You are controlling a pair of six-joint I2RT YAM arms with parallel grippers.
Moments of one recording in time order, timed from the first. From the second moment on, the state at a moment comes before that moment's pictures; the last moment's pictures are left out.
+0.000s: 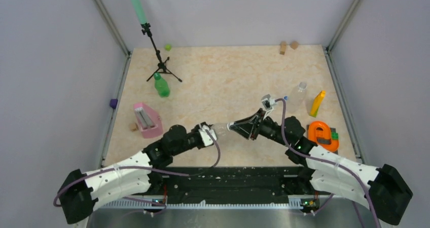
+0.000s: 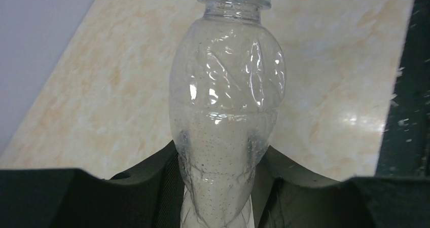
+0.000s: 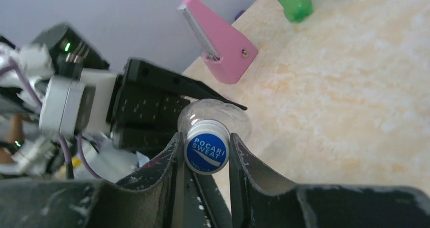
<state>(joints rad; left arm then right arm) -1.00 0.81 0.34 0.22 -0.03 0.49 0.82 0.88 0.32 0.60 -0.26 0.69</state>
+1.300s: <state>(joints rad) -0.53 0.70 0.34 0.26 0.63 0.04 0.75 1.35 1.01 -0.13 0.37 0.06</state>
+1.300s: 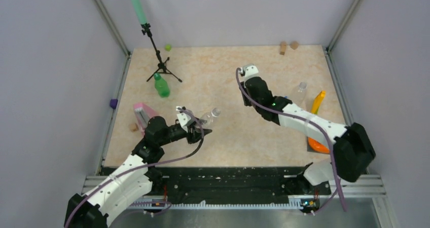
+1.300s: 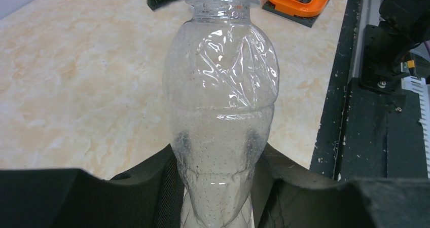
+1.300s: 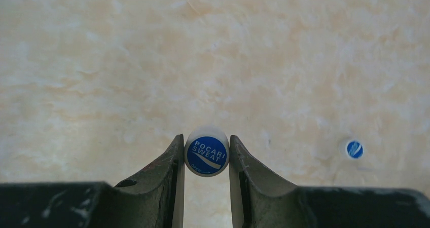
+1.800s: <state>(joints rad) -0.53 0.69 0.33 0.29 0.61 0.00 0.52 1.70 1.04 -0.23 0.35 0.32</state>
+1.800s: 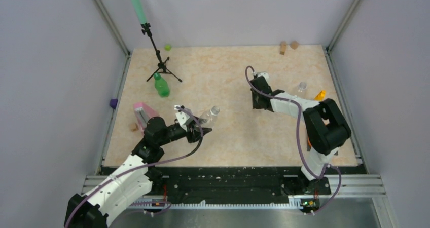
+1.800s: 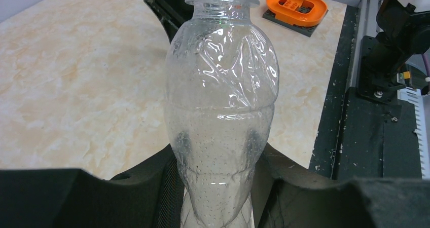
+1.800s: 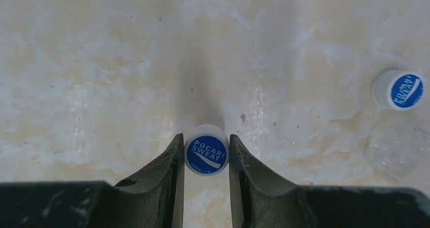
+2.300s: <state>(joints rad) -0.53 0.71 0.33 0.31 0.63 -0.03 0.48 1.82 1.08 -0.16 0.34 0.38</state>
